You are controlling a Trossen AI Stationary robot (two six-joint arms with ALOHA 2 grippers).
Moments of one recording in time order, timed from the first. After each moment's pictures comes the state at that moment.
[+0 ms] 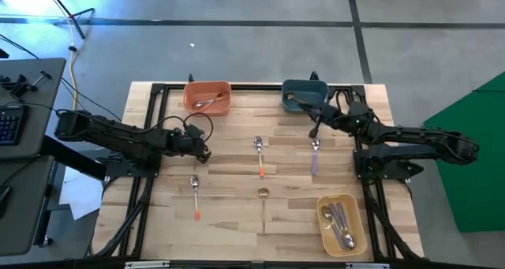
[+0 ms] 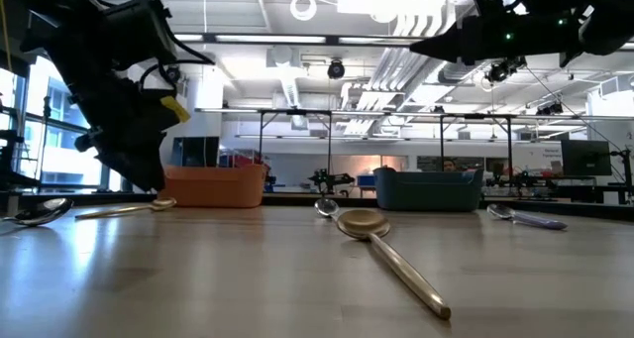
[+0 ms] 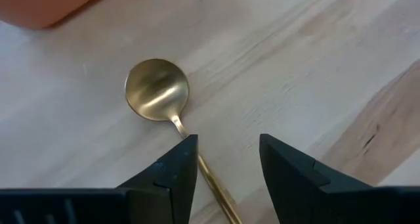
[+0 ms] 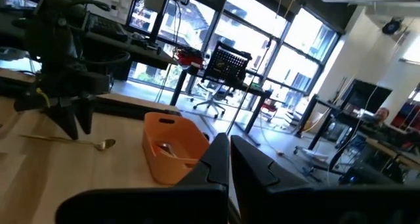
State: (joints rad) left arm 0.01 1.15 0.44 -0.45 -0.45 -0.85; right arm -0.39 0.91 0.35 0.66 0.01 -0.40
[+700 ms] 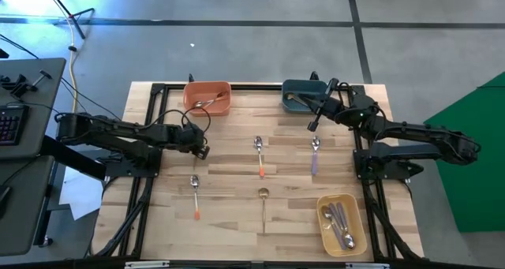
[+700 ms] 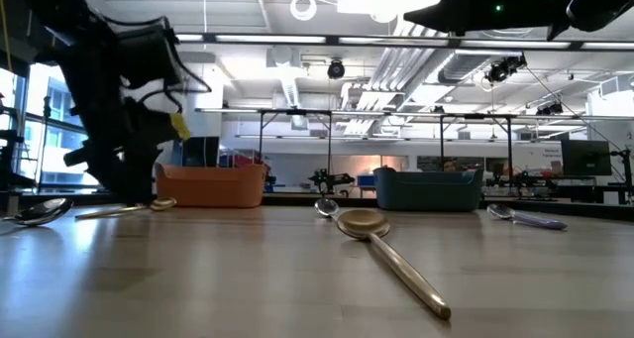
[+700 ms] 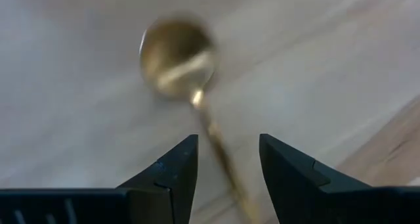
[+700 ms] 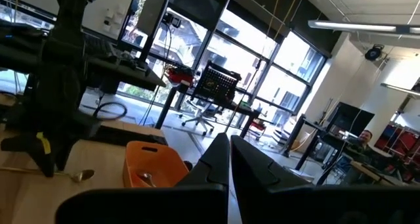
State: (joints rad) left arm 0.17 1.17 0.42 -0.44 -0.25 -0.87; right arm -0.39 0.91 0.50 0.58 0.01 -0.45
